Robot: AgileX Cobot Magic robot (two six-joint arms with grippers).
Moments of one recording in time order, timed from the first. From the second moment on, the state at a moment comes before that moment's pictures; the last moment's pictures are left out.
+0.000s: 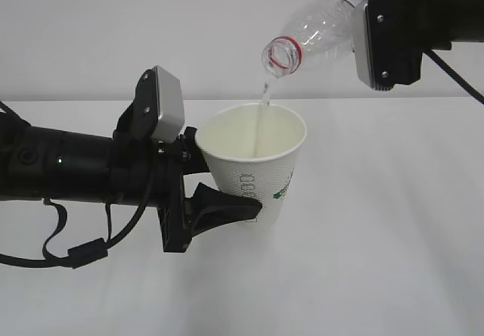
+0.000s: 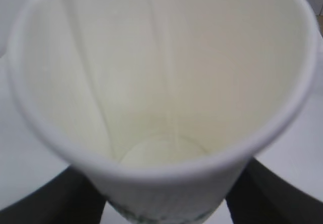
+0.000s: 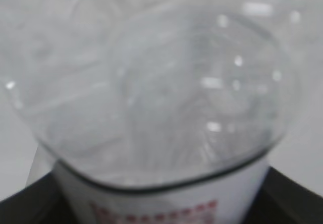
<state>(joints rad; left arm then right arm) -0.49 1.75 -0.78 1.24 -0.85 -0.65 0.21 1.55 -1.07 -1.34 -0.30 -0.42</state>
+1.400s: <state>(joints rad) -0.49 1.75 -0.78 1.29 -0.83 -0.65 0.21 1.55 -1.07 -1.34 -0.30 -0.42</state>
